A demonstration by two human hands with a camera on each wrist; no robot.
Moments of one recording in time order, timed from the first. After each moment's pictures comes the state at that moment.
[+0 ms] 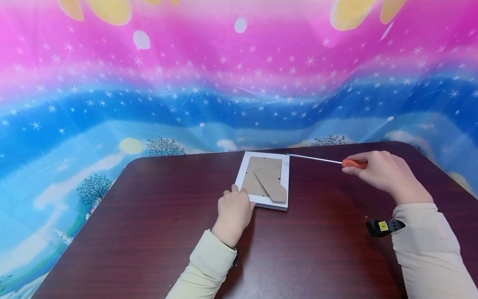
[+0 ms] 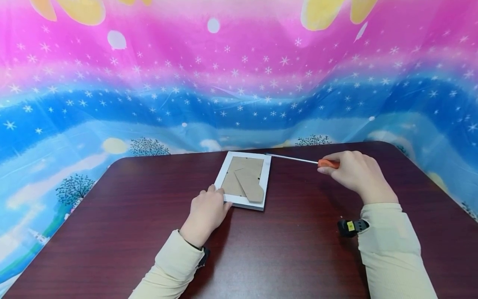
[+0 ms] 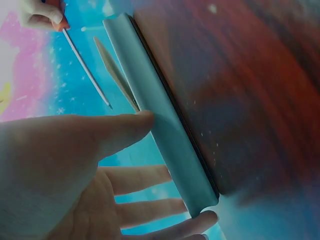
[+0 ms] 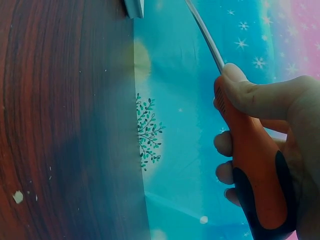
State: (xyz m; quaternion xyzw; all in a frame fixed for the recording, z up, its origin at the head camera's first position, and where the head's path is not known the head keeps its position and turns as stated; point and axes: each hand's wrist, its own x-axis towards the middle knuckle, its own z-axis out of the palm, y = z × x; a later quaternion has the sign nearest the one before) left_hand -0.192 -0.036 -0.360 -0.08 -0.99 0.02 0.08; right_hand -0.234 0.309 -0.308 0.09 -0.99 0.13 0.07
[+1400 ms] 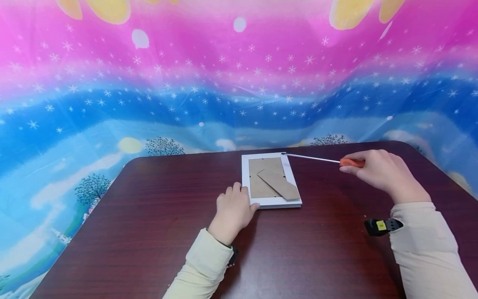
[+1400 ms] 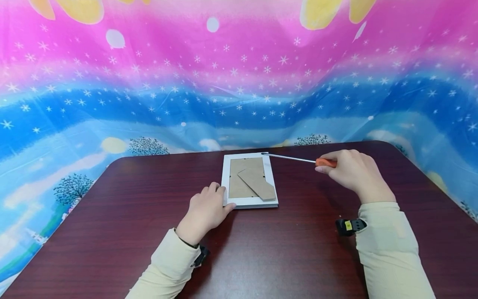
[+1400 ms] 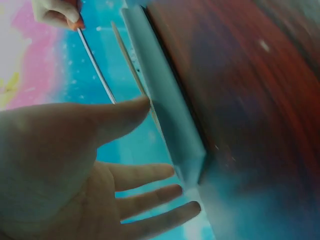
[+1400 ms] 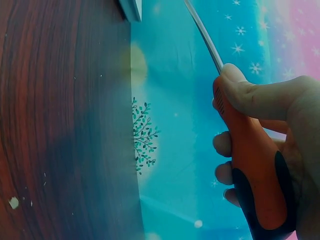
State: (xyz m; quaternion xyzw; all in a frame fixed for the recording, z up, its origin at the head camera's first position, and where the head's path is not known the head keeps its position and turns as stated) left_hand -0.196 -0.037 -0.355 -0.10 -0.99 -0.02 0.02; right_hand -0.234 0.306 -0.305 0.09 -0.99 0.12 0.08
